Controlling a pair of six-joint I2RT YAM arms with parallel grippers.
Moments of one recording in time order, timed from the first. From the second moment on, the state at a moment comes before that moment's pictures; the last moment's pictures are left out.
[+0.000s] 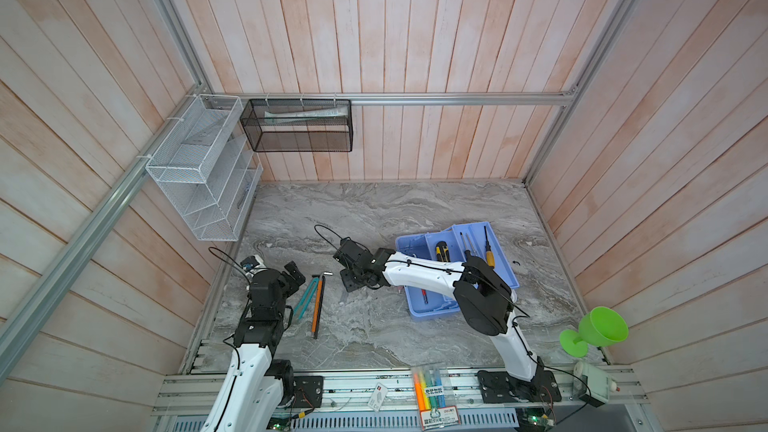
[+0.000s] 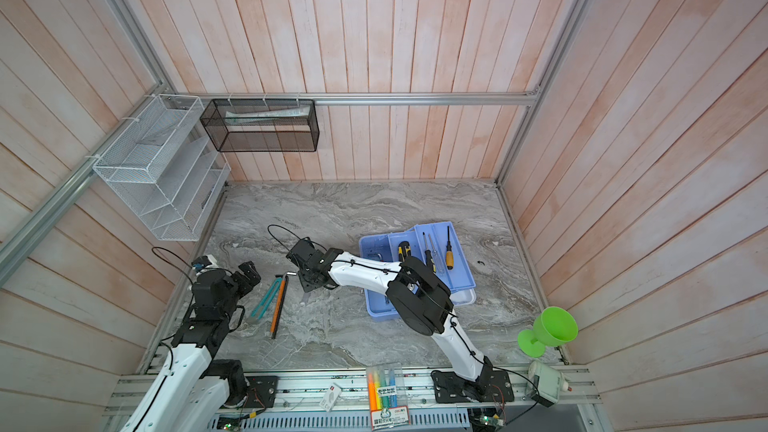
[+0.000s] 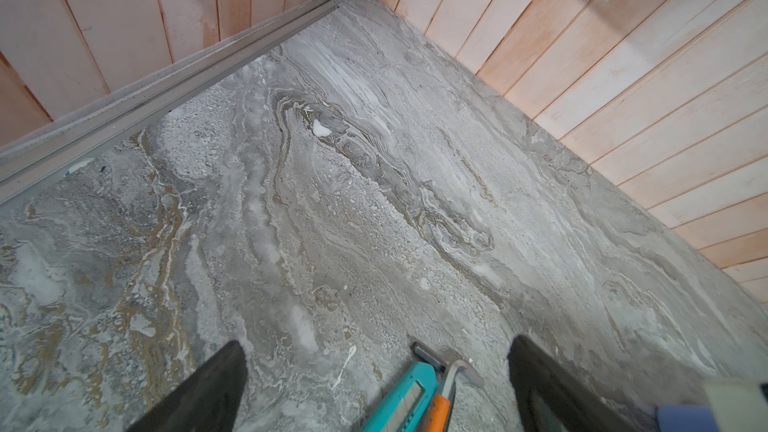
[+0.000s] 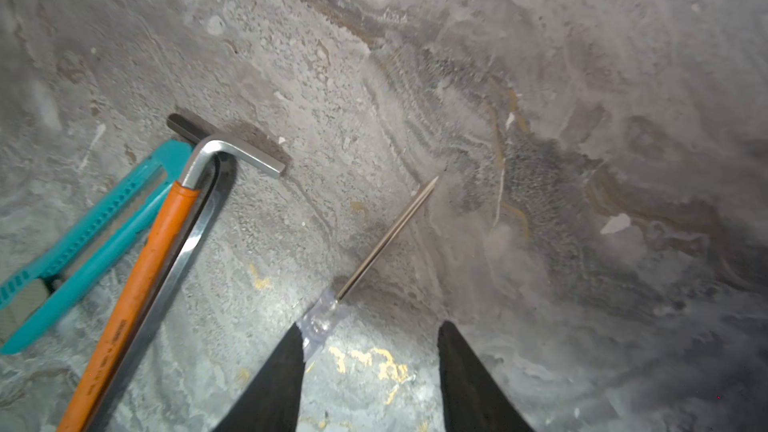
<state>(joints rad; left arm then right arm) 0.00 0.68 0.34 -0.19 -0.19 -0.56 1.08 2.21 1.73 -0.59 0.14 0.52</state>
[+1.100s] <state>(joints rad) 0.00 0.66 0.33 -0.19 -0.18 -0.56 1.11 2.24 1.72 -0.71 0.16 0.50</state>
